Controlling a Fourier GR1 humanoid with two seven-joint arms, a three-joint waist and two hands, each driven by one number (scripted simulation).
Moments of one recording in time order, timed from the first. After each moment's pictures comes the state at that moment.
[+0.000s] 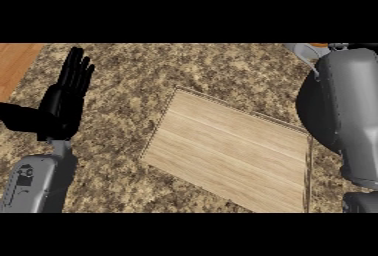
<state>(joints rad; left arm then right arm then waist) -0.34 0.19 0.06 -1.52 0.13 0.10 0.06 -1.04 -0.23 -0.40 -0.86 2.02 -0.06 1.24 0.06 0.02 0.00</state>
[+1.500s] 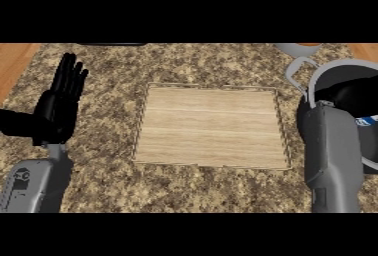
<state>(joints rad) -0.31 0.19 0.09 -1.50 0.14 0.09 0.02 -0.77 0.00 -0.73 -1.00 1.87 -0.47 1.10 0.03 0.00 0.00</state>
